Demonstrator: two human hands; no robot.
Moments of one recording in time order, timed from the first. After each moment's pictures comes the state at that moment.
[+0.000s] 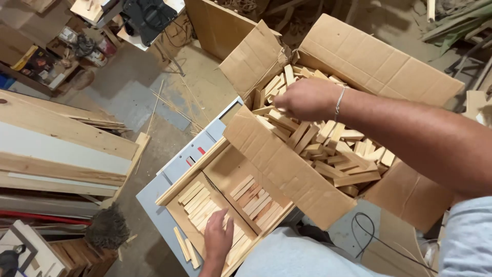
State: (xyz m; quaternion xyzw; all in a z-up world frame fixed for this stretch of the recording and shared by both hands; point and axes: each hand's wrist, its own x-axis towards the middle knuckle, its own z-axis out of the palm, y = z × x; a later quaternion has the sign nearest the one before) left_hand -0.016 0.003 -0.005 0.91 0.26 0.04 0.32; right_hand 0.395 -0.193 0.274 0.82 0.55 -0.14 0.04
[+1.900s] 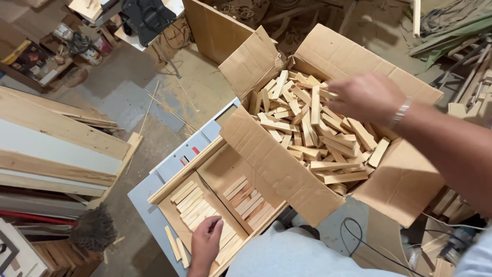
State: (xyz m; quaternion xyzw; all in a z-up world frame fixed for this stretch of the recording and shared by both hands) left_hand -0.015 -0.014 0.100 0.75 0.43 -0.04 0.50; right_hand 0.357 -0.274 0.353 0.95 0.26 -0.17 0.11
